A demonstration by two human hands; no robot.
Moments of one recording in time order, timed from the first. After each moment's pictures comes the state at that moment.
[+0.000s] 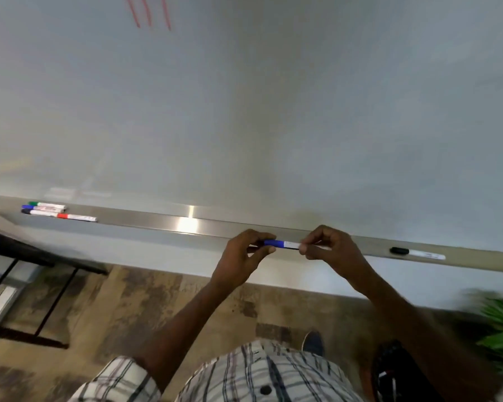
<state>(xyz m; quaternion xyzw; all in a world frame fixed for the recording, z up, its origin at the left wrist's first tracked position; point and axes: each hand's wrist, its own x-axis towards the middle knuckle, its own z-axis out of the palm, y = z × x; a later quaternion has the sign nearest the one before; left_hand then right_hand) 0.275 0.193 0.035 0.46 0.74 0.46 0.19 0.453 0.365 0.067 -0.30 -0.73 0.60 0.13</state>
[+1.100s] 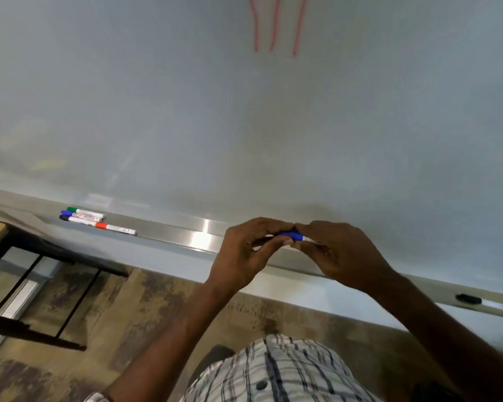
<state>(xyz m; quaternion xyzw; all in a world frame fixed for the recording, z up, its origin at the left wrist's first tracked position) 0.150 0.150 0.127 0.50 0.67 0.54 0.10 0.291 0.319 0.139 -0.04 -0.97 0.18 0.19</state>
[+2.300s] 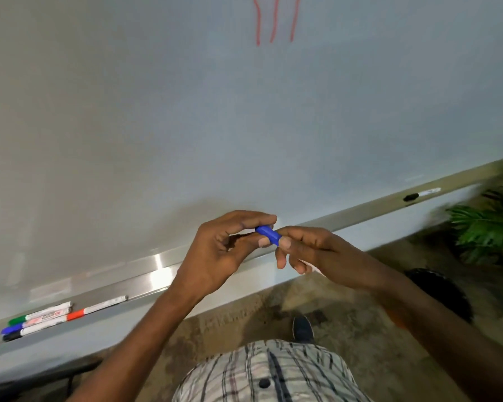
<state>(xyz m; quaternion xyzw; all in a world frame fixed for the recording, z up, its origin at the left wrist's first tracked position) 0.026 0.073 0.171 0.61 0.50 0.51 0.35 0.236 0.142 0.195 -0.30 -0.73 0.61 0.10</state>
